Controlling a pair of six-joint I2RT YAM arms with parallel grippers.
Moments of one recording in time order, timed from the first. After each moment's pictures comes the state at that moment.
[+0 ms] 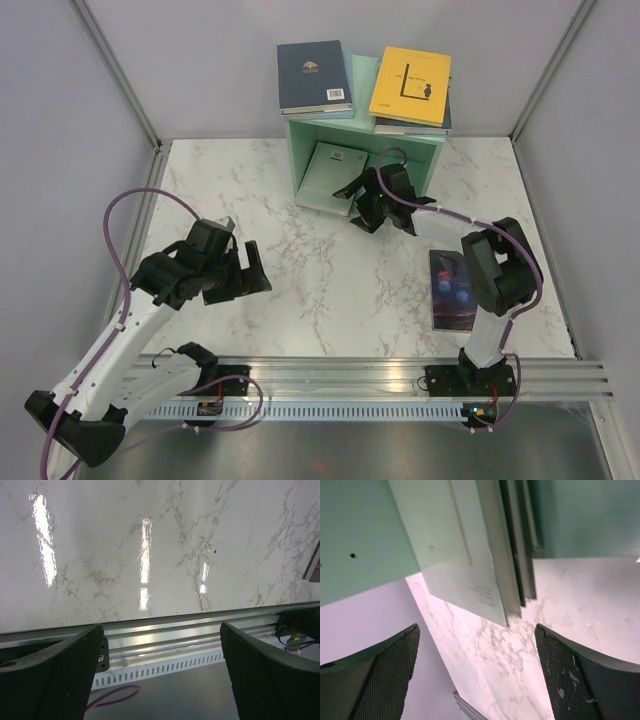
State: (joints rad) left arm -0.50 0.89 1.01 -1.13 0.04 -0.68; right arm 0.43 1.85 1.17 0.04 -0.18 1.27
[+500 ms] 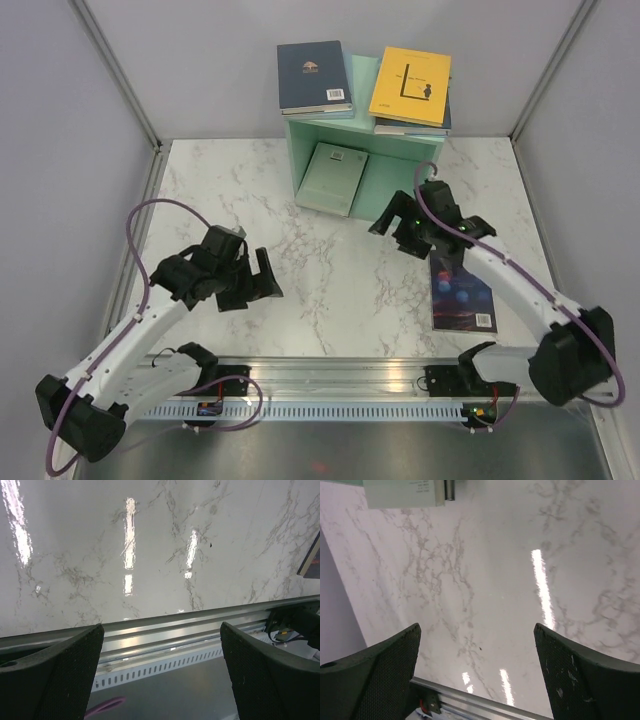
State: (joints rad) left arm -0.51 0.90 0.88 -1.01 0.12 -0.74; right arm 0.44 1.37 1.04 -0.49 -0.09 0.93
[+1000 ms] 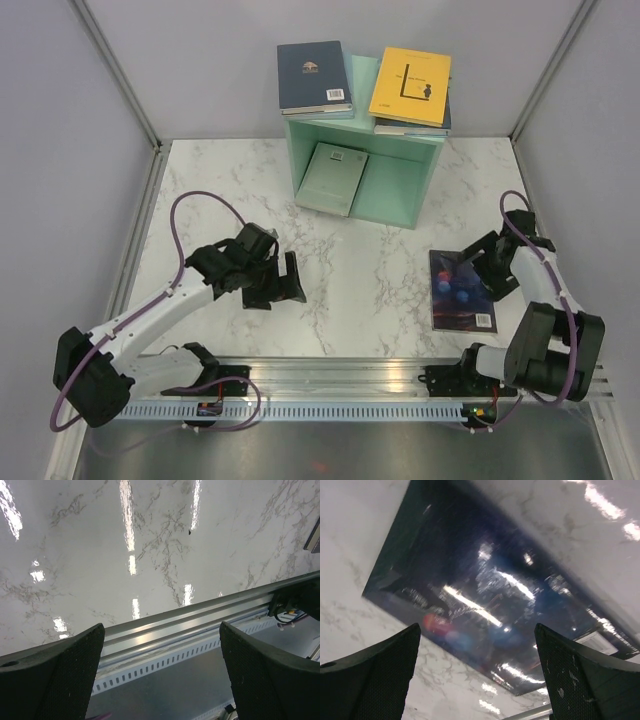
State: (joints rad) left arm -0.67 1.11 0.87 -0.85 0.17 -0.78; right arm -0.22 1.24 0.77 -0.75 -0.04 0.76
